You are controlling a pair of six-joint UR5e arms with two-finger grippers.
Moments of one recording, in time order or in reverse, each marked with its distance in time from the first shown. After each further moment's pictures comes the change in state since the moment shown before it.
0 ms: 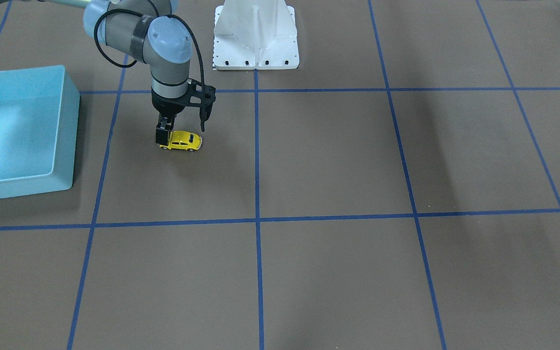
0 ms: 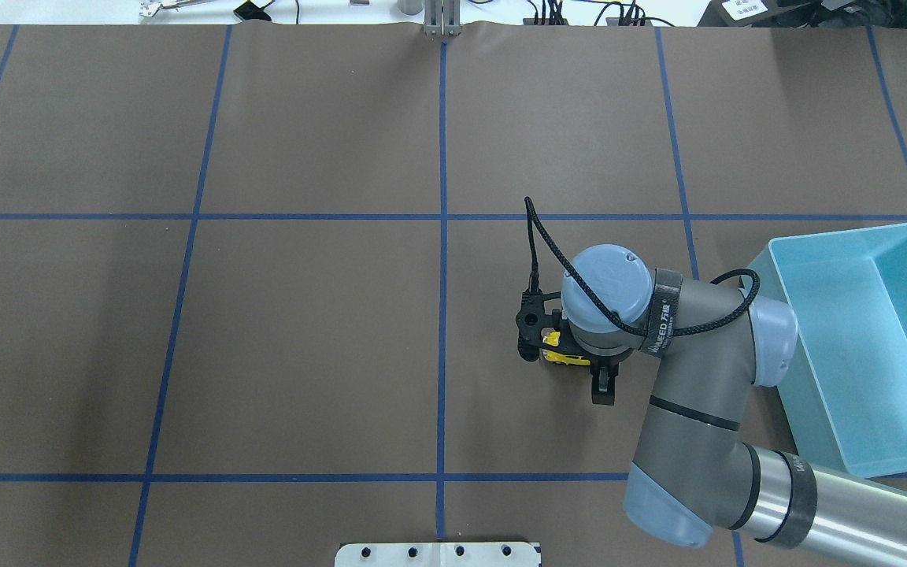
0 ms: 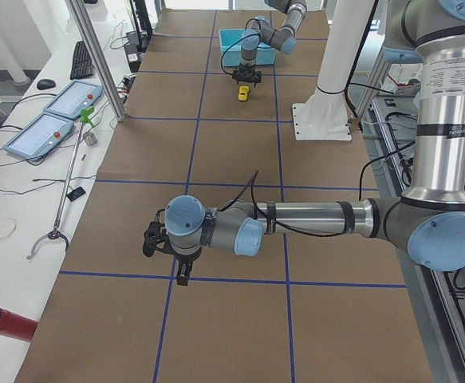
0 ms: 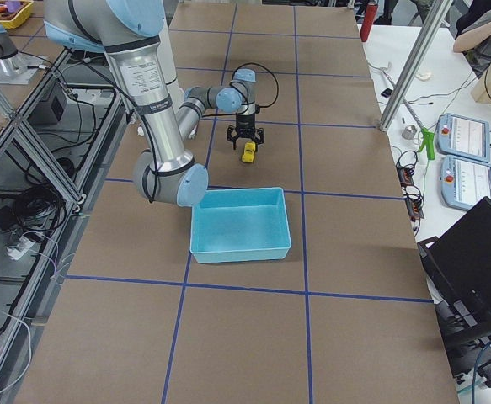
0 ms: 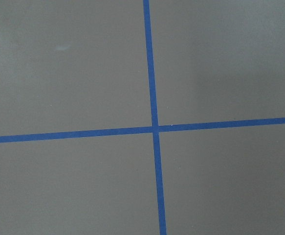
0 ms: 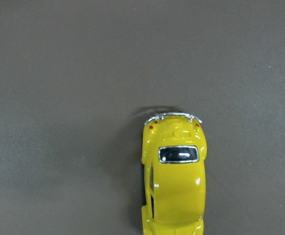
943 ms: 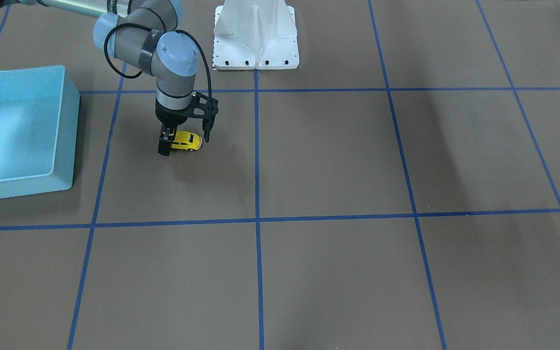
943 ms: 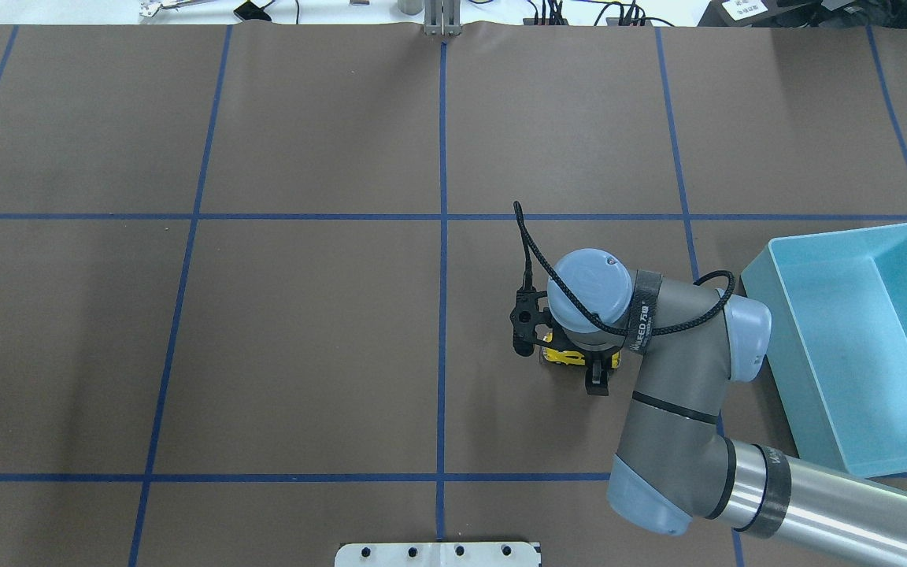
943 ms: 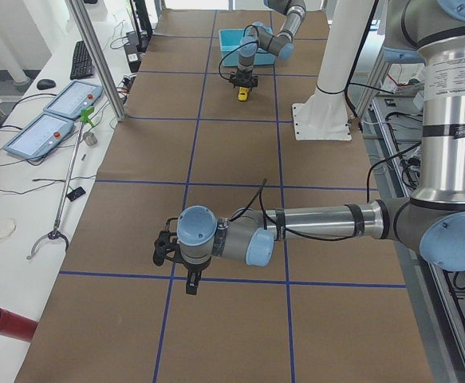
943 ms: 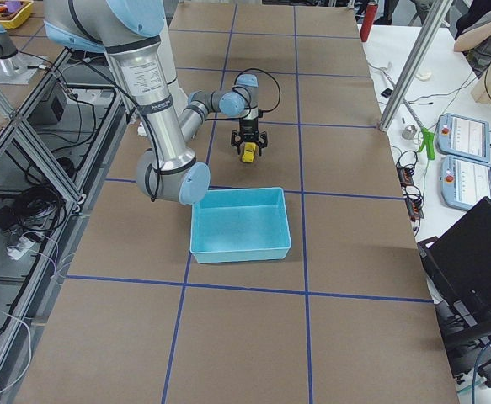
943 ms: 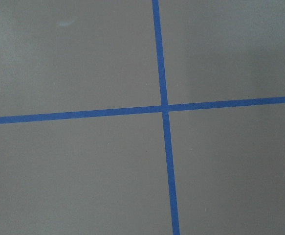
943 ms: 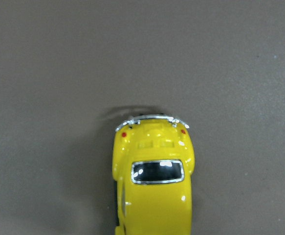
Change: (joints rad) left arm 0.003 0.044 0.001 -0.059 0.023 0.002; right arm -0.002 0.025 -0.074 0.041 -0.044 -0.007
